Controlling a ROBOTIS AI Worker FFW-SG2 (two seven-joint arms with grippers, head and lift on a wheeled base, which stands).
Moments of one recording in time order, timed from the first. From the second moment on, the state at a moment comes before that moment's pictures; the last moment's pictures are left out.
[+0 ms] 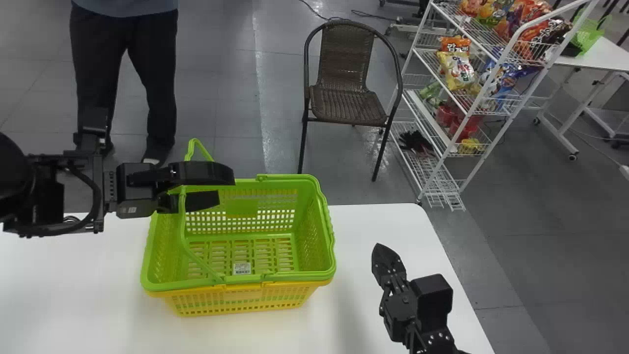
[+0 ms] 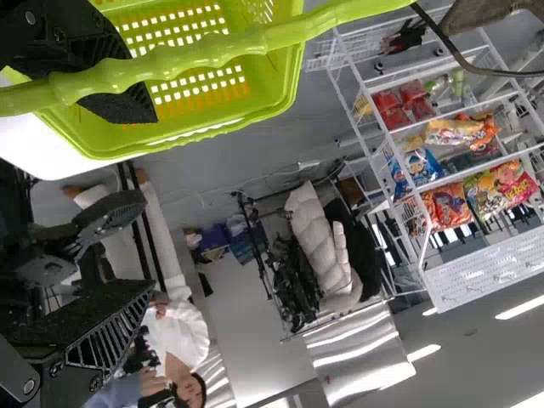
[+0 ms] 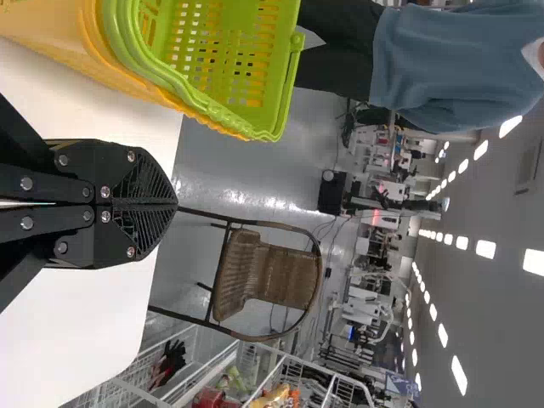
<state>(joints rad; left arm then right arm) -0.54 0.14 0.04 -1.23 0.51 1.36 -0.89 0.40 -0.14 0.01 -1.71 0.10 0.00 -0.01</state>
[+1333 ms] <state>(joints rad) -0.52 0.12 0.03 -1.23 0.52 1.36 -0.90 0.16 -0.16 0.15 -1.48 0.19 0.07 -0.03</state>
